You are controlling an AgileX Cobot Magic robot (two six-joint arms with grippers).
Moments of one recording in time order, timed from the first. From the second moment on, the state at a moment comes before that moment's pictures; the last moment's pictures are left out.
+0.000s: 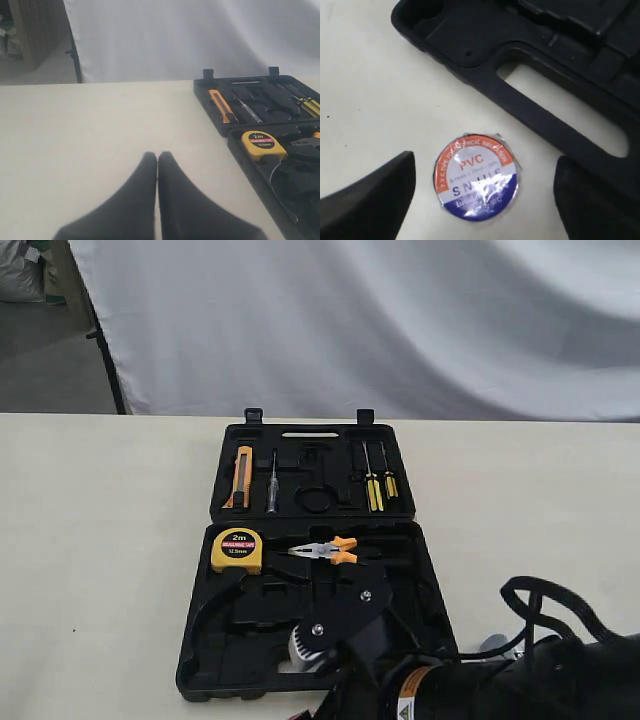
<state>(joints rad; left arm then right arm) 0.01 0.00 0.00 -0.03 0.27 0.01 1.09 1.61 -0.56 0.37 -0.06 -0.12</state>
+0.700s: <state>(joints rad) 0.01 0.00 0.00 -0.03 0.27 0.01 1.09 1.61 -0.56 0.37 -0.09 -0.13</state>
